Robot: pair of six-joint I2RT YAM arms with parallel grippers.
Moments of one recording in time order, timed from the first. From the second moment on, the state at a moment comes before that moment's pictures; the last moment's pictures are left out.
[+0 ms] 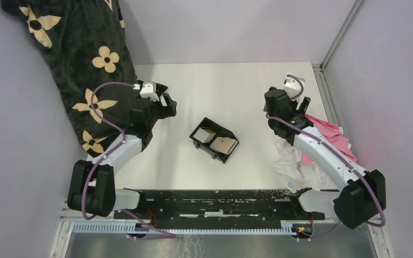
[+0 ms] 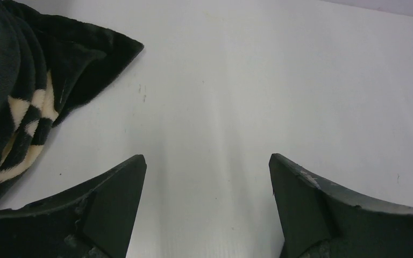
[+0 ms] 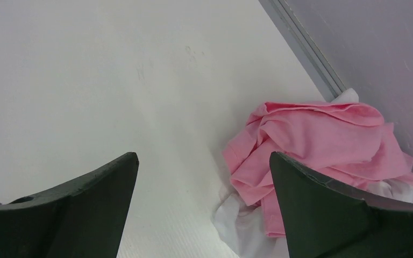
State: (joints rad) left arm -0.21 1.31 0.68 0.36 -0.02 -0.26; right arm 0.47 1.24 1.00 -0.38 0.88 0.44
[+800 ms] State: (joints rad) left arm -0.21 1.32 0.68 0.37 0.01 -0.26; right arm 0.46 1.19 0.86 -0.23 0.73 0.31
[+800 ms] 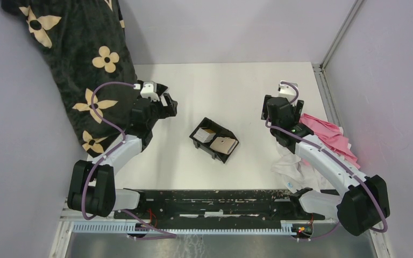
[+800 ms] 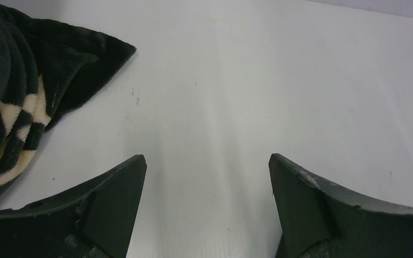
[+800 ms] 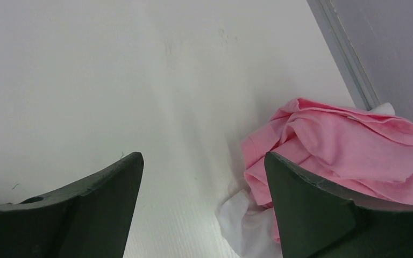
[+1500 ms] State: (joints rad) left arm -0.21 1.33 0.68 0.37 -0.01 -0.26; right arm 0.46 1.16 0.85 -0.22 0.58 0.27
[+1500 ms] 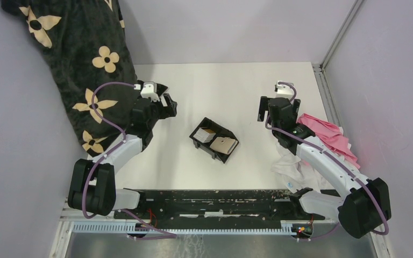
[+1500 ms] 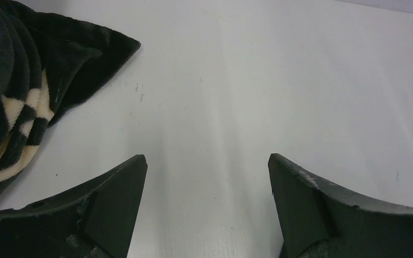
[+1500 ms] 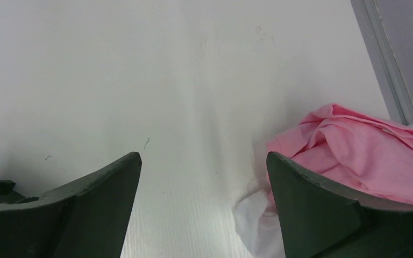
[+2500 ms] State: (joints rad) left arm -0.22 1.36 0.70 0.32 0.09 -0.26; right arm 0.46 1.11 0.77 -0.24 0.37 0.40
